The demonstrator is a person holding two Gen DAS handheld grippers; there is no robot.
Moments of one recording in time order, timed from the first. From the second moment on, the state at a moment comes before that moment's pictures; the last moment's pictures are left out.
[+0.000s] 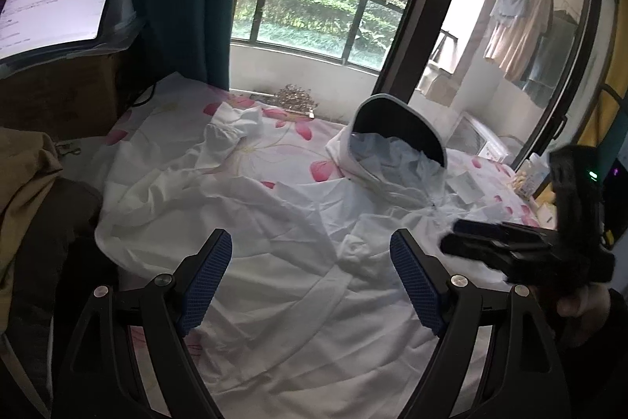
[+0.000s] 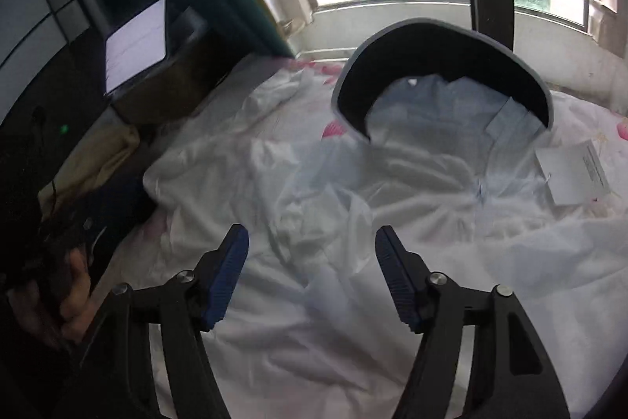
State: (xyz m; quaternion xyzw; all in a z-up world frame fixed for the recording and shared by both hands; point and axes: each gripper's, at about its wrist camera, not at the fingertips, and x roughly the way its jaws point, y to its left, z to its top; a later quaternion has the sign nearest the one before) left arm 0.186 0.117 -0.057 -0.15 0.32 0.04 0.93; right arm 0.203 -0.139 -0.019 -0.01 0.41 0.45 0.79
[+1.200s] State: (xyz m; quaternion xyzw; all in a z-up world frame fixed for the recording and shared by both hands) left arm 0.282 0.064 -0.100 -0.05 0.41 0.02 0.91; right arm 0.240 -0.438 -0.070 0.08 0.43 0.12 0.89
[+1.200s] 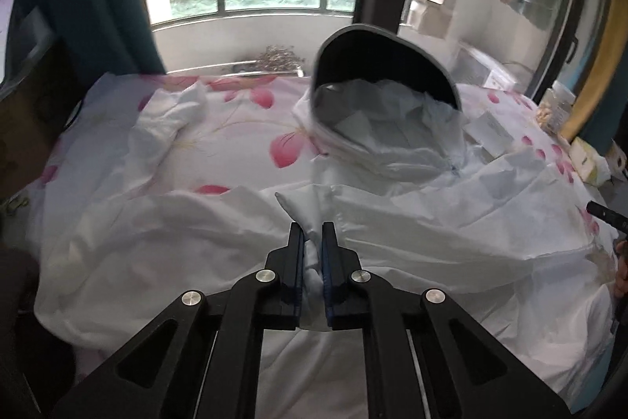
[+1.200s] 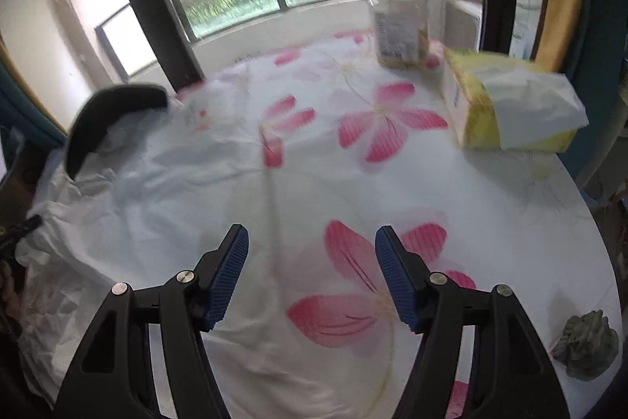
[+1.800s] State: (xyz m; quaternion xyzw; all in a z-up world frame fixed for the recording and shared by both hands) left arm 0.262 0.060 -0.112 -0.10 0.44 0.00 0.89; right arm 0.230 -0.399 -0.081 0.02 0.44 0.16 0.88
